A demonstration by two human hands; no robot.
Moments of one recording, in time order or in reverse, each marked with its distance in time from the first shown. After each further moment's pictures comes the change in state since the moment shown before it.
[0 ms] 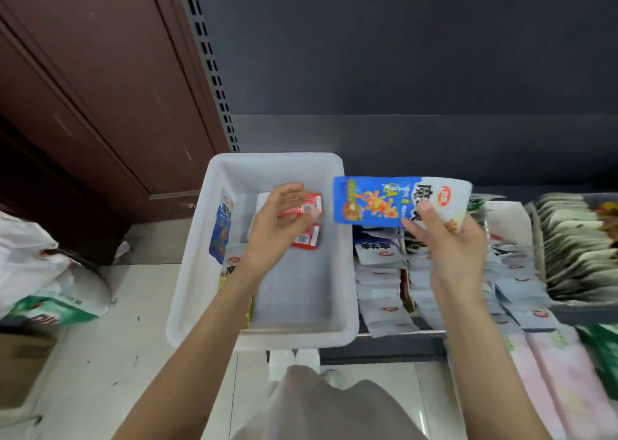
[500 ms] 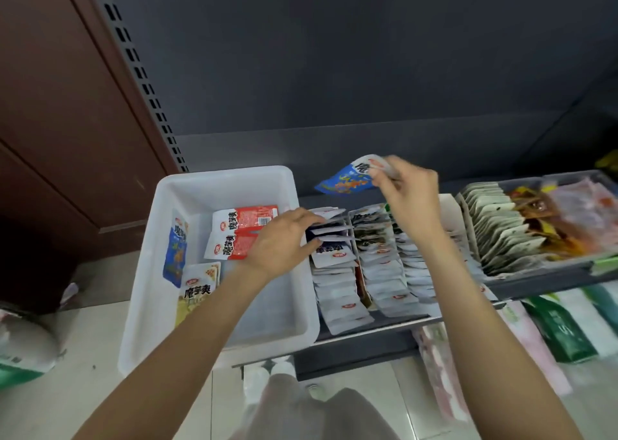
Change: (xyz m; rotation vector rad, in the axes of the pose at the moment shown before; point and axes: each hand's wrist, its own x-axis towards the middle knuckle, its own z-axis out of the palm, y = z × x) left_hand 0.020 -0.012 0.058 0.908 -0.407 0.471; right_hand 0.066 -0.026 -0.026 -0.871 -0.192 -0.723
